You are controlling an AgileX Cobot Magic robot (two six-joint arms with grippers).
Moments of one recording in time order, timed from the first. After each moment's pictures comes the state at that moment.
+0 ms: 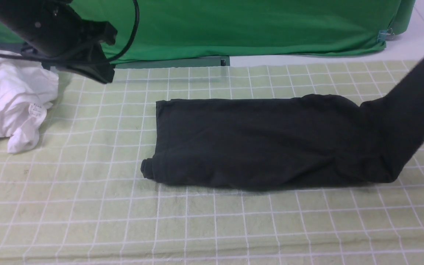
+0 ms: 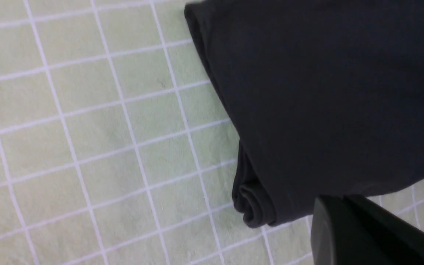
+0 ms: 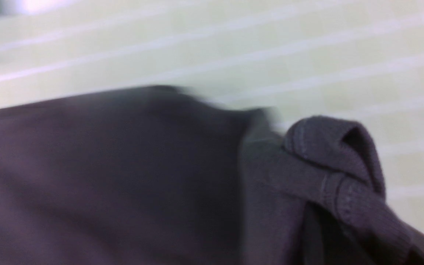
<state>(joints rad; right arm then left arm) -0.04 1.55 -1.46 0.36 0.93 -0.04 0.02 1.74 -1.61 -0.42 1.23 0.24</state>
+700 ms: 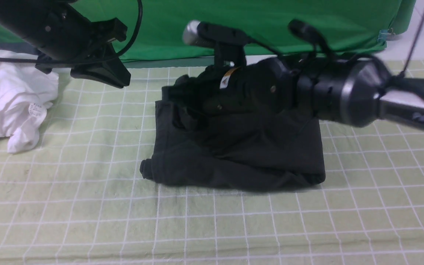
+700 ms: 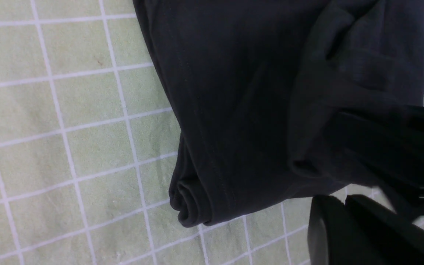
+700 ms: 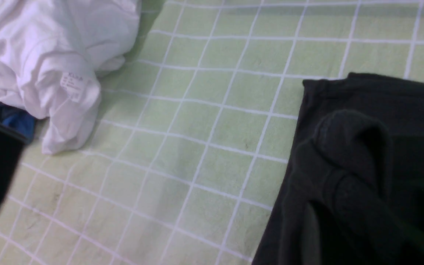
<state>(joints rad) 0.75 2.05 -1.51 0.41 0.12 0.20 0.02 1.74 -1.59 -0.55 1.22 0.19</state>
